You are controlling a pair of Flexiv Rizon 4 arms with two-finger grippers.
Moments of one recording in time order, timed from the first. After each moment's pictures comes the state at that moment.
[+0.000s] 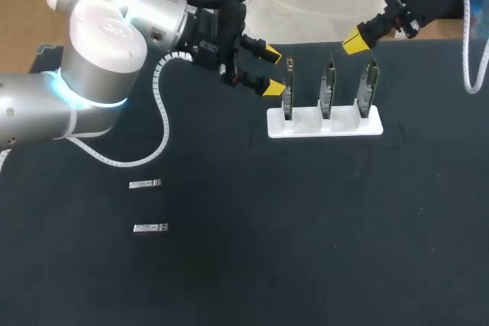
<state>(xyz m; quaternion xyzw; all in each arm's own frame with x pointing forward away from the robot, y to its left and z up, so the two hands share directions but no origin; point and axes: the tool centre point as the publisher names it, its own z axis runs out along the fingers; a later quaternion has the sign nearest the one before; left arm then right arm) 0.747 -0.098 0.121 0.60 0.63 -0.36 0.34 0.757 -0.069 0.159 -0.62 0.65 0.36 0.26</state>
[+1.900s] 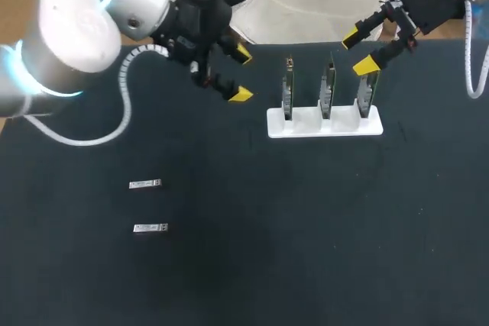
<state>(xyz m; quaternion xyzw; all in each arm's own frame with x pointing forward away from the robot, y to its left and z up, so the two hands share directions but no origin) 0.731 -0.031 0.124 0.66 0.66 -0.23 0.29 0.753 -0.075 0.147 -0.62 0.65 0.36 0.25</state>
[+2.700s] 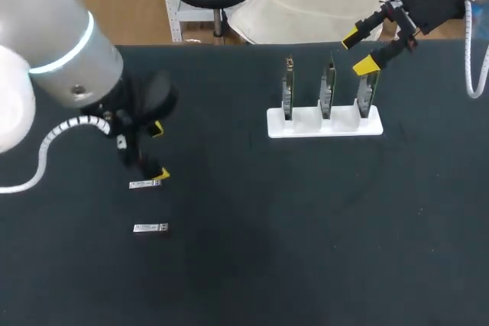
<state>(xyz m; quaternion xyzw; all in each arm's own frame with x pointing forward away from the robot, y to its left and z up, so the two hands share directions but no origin) 0.595 0.111 0.080 0.62 0.77 -0.06 0.14 0.753 -0.075 0.147 -0.62 0.65 0.36 0.25</state>
